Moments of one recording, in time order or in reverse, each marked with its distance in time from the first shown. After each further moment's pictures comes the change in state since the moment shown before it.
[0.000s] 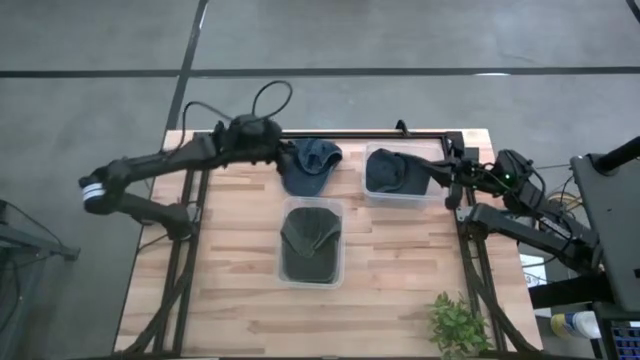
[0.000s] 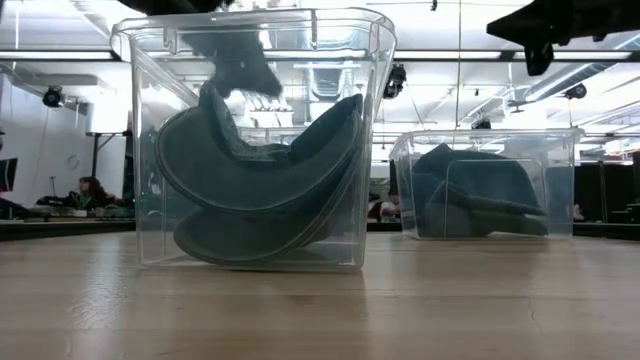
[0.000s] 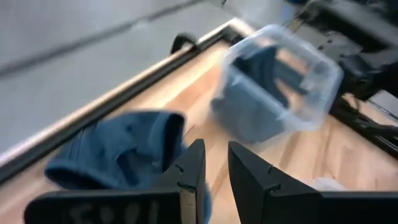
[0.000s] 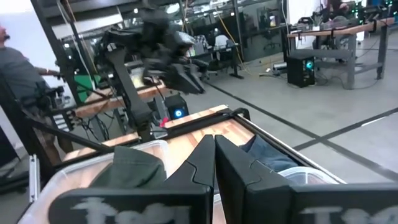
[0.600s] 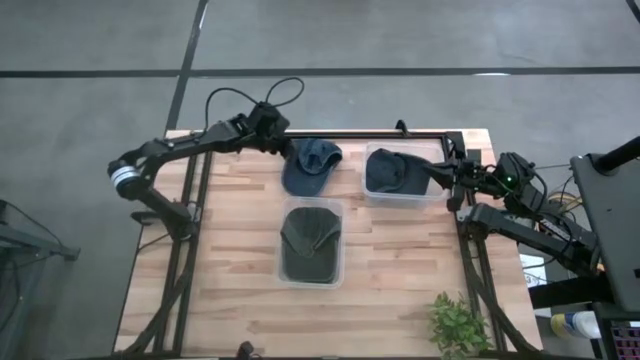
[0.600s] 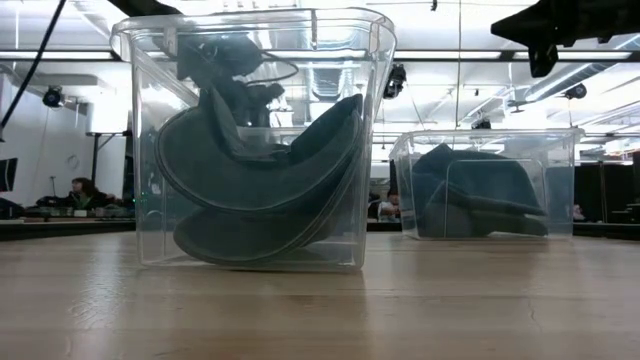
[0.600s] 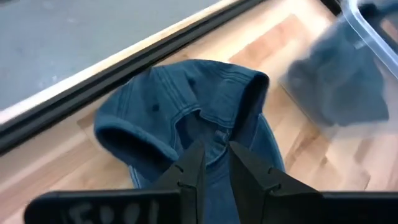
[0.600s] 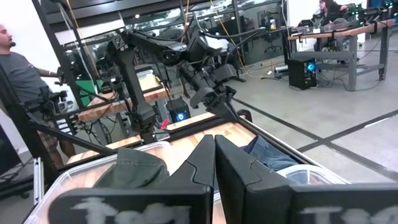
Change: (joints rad) left arm 0.206 0.269 0.060 -0.065 0.113 0.008; right arm 0.000 -0.045 -0.023 -0.007 -0.001 0.015
